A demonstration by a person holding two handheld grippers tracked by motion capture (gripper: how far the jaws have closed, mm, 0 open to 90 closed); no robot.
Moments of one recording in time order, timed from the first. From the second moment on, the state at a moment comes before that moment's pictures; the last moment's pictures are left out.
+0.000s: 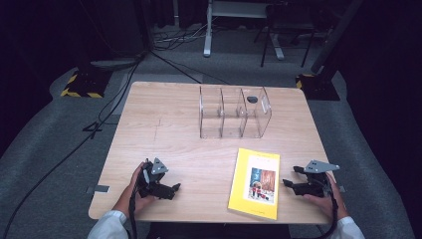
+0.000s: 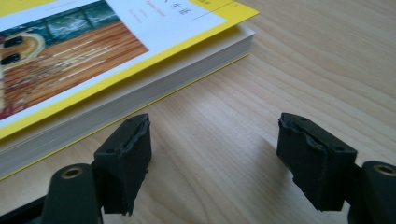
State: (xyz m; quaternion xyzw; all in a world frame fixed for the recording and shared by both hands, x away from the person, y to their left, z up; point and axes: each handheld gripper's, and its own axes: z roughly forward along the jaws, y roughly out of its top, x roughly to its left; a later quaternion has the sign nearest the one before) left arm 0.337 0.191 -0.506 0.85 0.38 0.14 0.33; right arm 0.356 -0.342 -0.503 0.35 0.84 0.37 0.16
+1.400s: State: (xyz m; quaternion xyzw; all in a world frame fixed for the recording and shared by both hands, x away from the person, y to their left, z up) left arm 0.328 0.137 -0.506 0.89 0.30 0.10 0.34; right arm 0.374 -0.233 -0.486 0.23 0.92 0.30 0.08
